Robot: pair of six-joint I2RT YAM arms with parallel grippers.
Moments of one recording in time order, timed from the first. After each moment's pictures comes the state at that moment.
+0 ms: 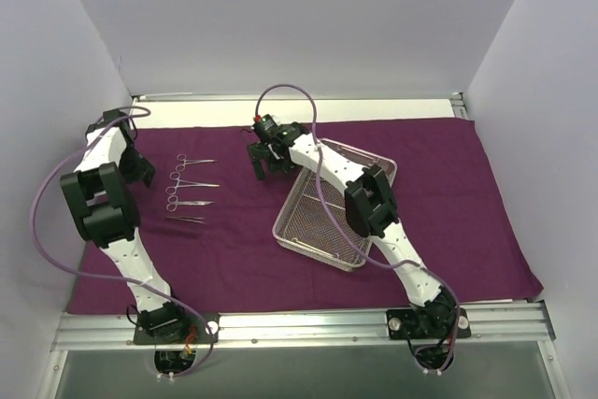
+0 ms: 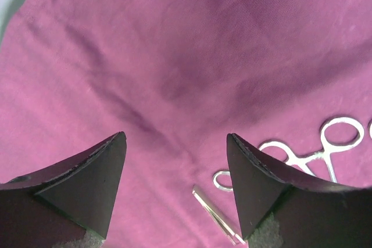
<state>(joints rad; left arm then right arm) 0.30 2.01 1.61 -0.98 -0.32 -0.52 0.75 2.51 2.29 -0.86 0.16 0.33</state>
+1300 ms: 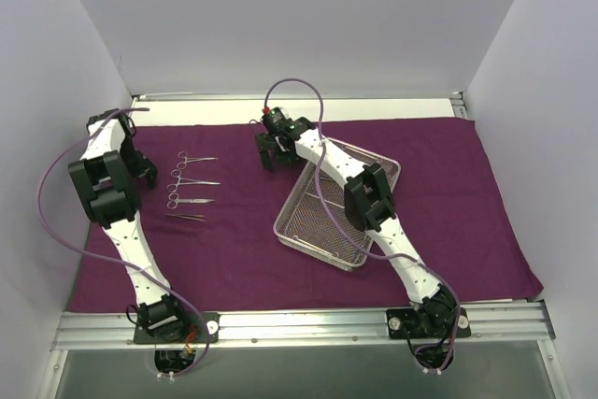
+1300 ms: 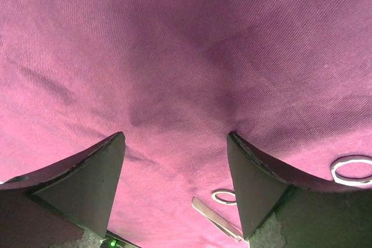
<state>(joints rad) 0.33 2.32 1.94 -1.19 -0.24 -0.46 0.67 2.63 2.43 -0.84 0.19 0.31</state>
